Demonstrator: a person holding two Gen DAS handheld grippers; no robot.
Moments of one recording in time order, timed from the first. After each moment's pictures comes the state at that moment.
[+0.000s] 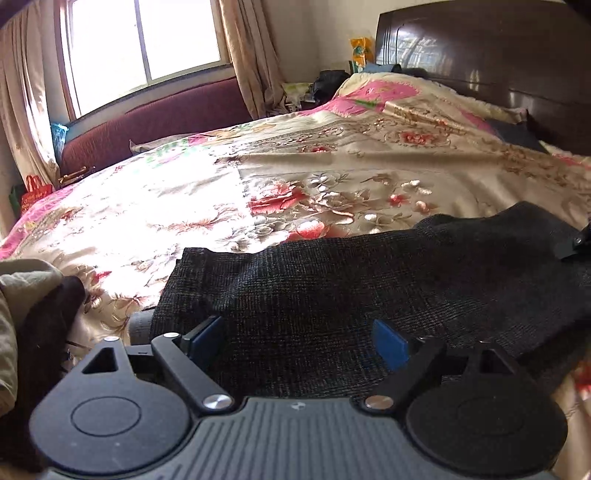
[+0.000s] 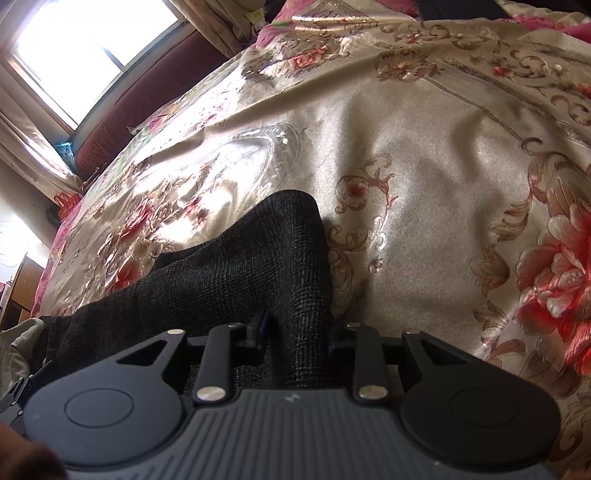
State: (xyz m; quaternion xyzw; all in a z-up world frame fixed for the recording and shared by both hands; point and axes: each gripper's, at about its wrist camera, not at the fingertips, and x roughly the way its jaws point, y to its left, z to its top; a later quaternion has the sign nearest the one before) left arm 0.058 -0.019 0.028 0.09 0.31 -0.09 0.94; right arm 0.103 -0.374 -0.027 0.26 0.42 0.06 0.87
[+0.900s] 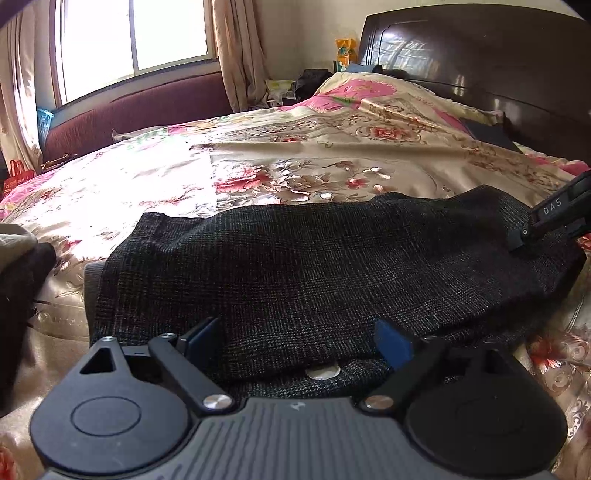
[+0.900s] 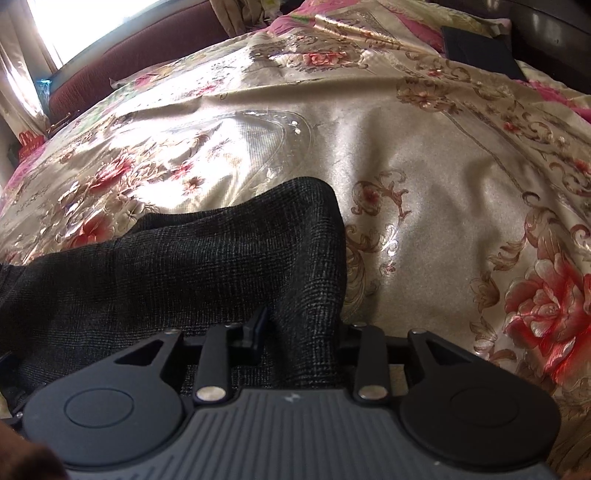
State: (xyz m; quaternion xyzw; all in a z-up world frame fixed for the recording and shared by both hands) left arm 0.030 -0.039 0.008 0.07 0.32 -0.12 0.94; right arm 0.109 -0.319 -0.017 0.12 0.45 0.00 0.89
